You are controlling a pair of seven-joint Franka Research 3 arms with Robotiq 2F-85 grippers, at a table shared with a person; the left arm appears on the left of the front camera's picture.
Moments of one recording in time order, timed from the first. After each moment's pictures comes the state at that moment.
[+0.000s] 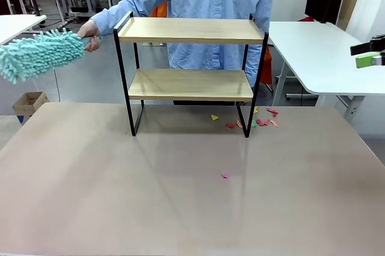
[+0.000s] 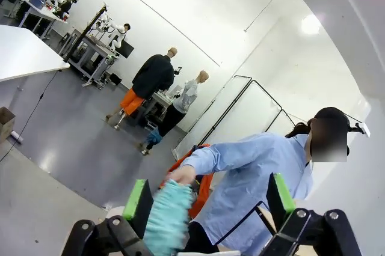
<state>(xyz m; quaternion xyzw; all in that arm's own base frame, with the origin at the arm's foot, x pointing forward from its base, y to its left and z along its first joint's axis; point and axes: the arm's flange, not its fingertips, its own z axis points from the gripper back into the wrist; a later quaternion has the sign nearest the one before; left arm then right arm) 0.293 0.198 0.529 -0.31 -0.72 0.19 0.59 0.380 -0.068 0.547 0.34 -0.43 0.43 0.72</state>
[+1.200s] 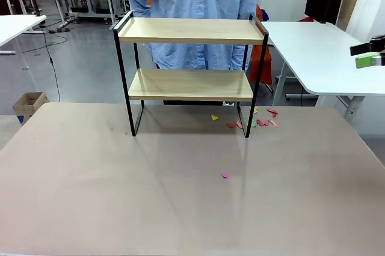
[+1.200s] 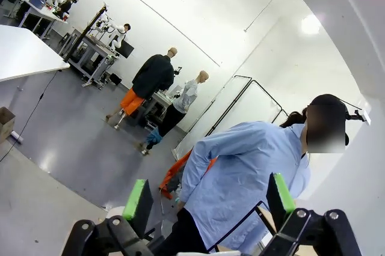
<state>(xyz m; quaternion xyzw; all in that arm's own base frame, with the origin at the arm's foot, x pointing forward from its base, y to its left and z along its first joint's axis) 0.293 0.198 0.529 -0.31 -0.72 0.19 0.59 0.380 -0.068 0.547 0.34 -0.43 0.43 0.72</state>
